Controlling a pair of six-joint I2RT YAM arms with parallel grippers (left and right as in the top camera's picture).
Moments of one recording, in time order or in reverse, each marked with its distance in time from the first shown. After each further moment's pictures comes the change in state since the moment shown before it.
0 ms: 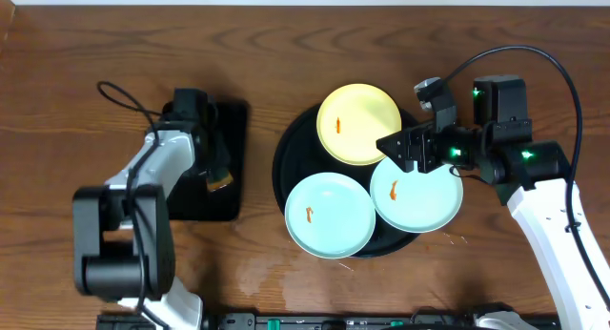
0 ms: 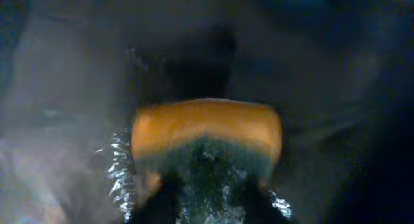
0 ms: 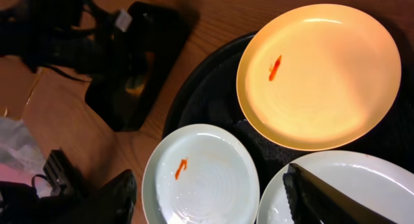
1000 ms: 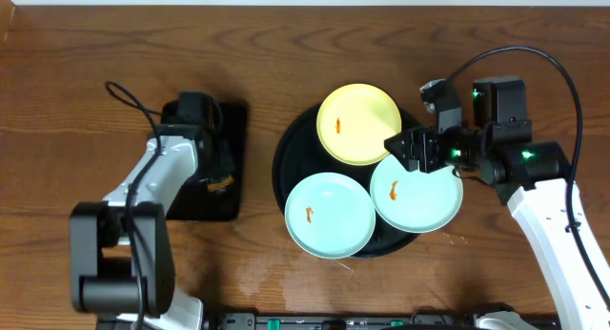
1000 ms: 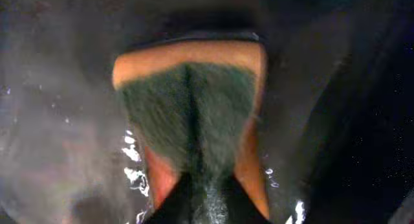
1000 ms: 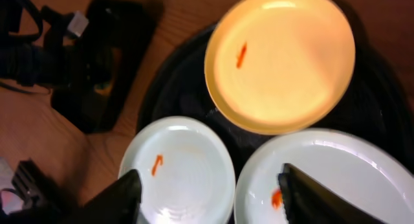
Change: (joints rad) left arm -0.034 -0.076 -0.023 -0.089 0.004 0.056; right arm 0.001 0.000 0.000 -0.053 0.121 0.016
